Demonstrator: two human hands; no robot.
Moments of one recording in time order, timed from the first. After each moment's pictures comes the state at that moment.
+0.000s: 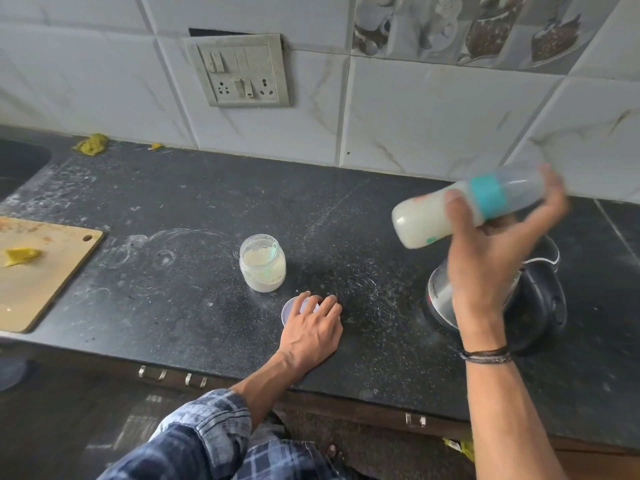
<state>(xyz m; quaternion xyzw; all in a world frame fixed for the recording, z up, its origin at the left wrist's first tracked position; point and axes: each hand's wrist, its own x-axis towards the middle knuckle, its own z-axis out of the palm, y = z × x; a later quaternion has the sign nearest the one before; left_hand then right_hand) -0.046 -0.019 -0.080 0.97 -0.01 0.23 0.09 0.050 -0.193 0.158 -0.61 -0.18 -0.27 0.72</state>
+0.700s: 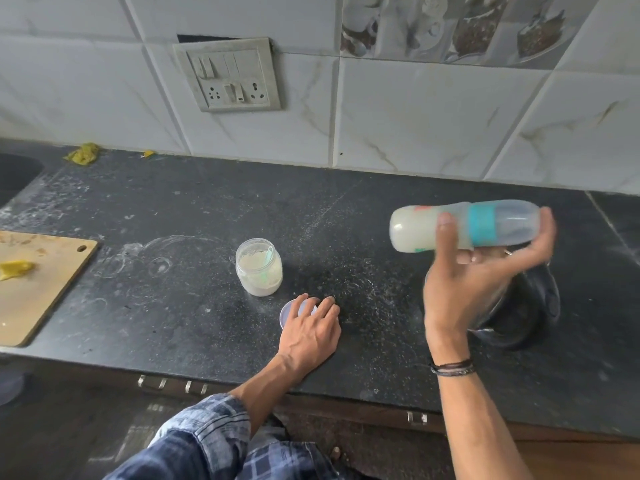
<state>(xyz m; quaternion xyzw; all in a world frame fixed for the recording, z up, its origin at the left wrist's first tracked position) -0.046 -0.017 -0.080 0.97 -0.02 0.22 0.07 0.027 -0.185 0.128 -0.63 -0.09 -0.34 0.69</state>
